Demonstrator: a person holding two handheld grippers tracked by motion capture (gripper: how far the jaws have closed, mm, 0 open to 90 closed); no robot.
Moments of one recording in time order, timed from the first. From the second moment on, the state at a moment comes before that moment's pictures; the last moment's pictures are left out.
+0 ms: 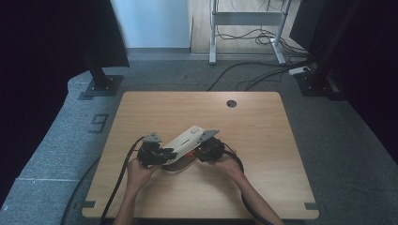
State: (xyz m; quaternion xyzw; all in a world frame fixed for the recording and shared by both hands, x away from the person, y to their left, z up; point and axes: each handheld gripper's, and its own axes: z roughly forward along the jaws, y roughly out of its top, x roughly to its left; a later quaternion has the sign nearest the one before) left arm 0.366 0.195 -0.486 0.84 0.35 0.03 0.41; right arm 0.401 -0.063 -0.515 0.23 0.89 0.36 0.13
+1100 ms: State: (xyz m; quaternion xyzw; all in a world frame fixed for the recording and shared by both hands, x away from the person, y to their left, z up) left arm 0.356 0.174 -0.510 0.87 0.31 0.09 0.36; right arm 0.399 -0.106 -0.507 0.27 0.88 0.38 0.12
